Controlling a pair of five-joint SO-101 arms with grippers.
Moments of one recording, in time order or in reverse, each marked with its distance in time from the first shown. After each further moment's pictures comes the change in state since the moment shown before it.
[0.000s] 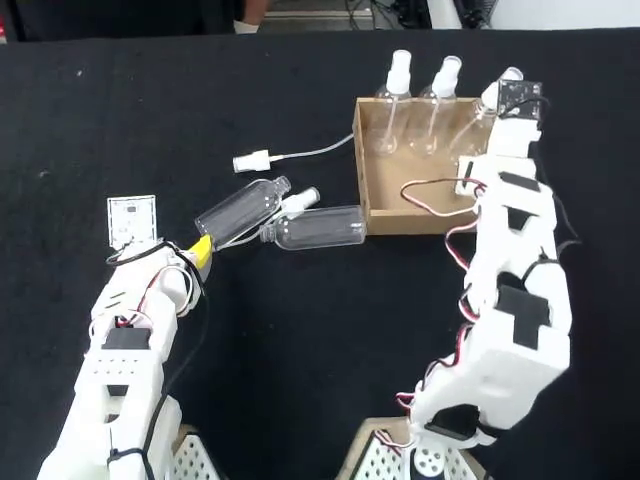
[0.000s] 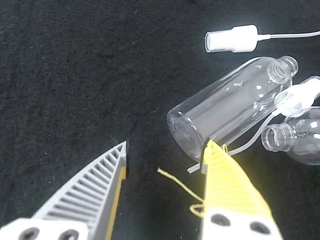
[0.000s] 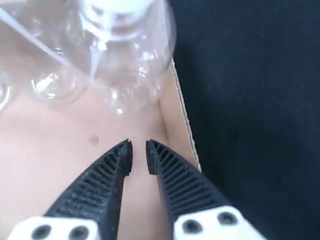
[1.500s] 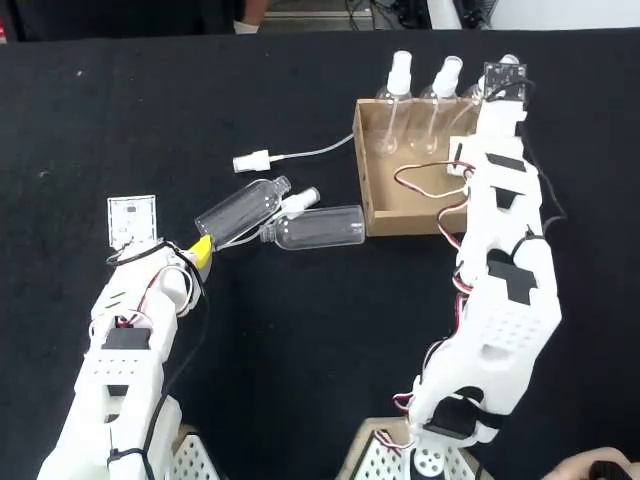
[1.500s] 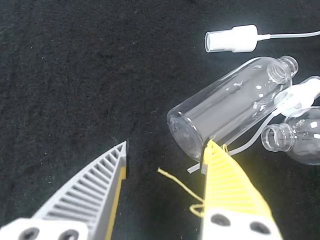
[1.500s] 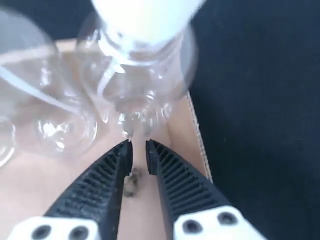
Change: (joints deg) left arm 0.1 0.0 0.0 0.0 -0.1; right arm -2.5 13.0 -14.9 -2.5 0.0
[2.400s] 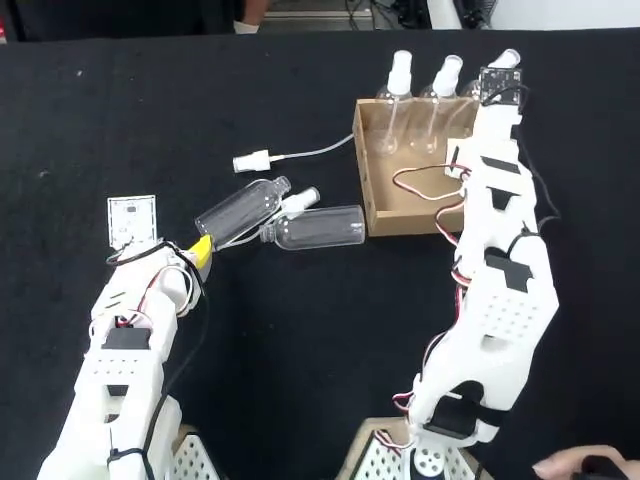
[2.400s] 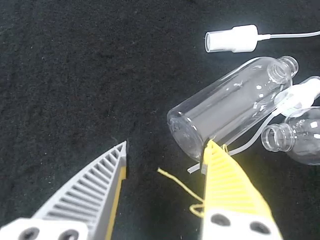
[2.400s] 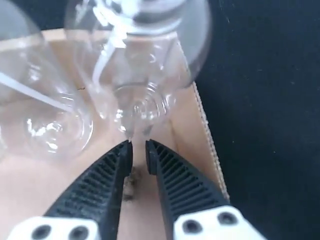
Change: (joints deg) left arm 0.0 0.0 0.0 0.0 0.0; right arm 0.0 4.8 -2.2 -2.5 0.2
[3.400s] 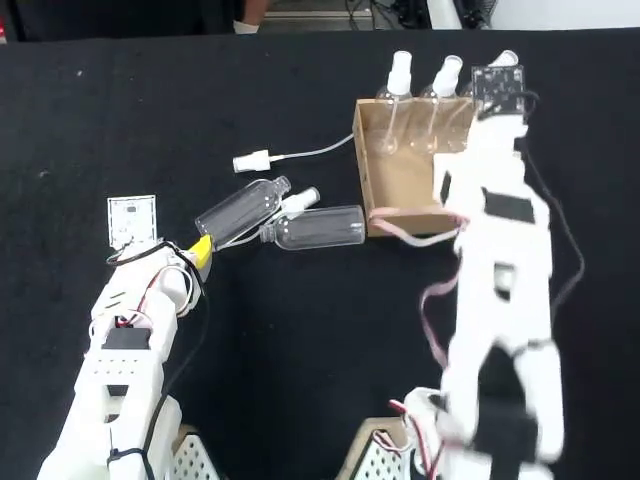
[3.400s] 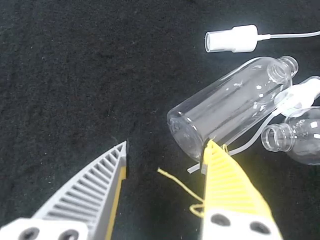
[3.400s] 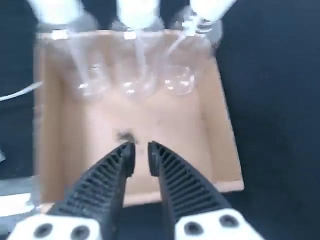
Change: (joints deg) left arm 0.0 0.0 0.0 0.0 0.0; right arm -5.3 -53.7 33.2 17.9 -0.1
